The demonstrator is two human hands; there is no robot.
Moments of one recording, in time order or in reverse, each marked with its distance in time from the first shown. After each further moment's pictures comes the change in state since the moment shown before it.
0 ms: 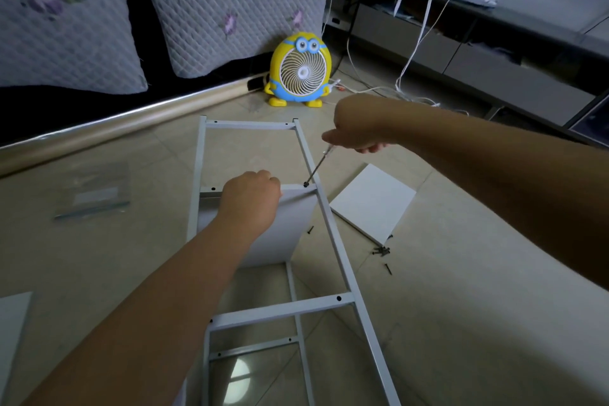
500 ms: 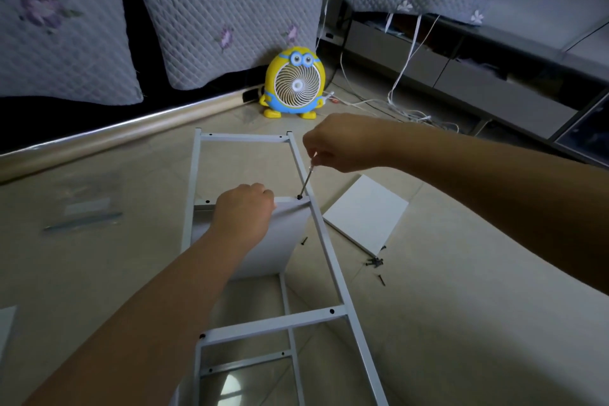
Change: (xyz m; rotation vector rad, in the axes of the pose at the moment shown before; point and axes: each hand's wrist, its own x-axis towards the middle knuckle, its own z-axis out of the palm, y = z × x) left_hand -0.001 -0.001 0.002 0.009 0.033 0.003; right_hand -0.007 -0.001 0.003 -0.142 0.173 -0.359
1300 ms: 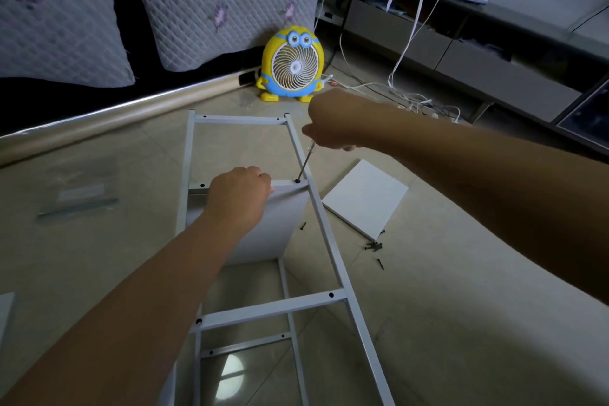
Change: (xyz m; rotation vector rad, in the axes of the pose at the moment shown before) left_hand -0.002 -0.003 0.000 0.024 0.024 0.038; right_hand 0.014 -0.015 -0.001 0.060 -0.092 0.336
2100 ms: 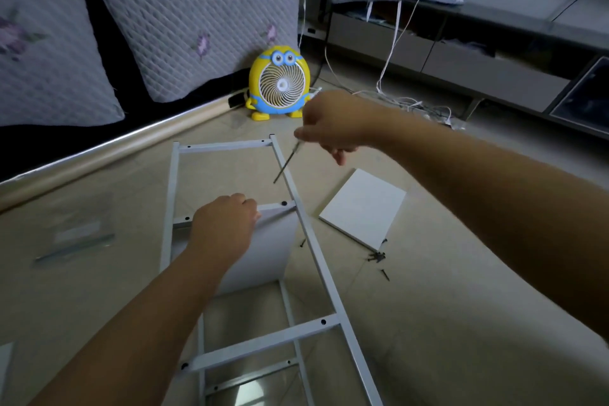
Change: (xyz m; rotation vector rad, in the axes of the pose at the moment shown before) left_hand 0.002 -0.001 0.000 -0.044 -0.060 -0.002; right_hand -0.003 0.039 -0.006 0.433 0.043 -0.084
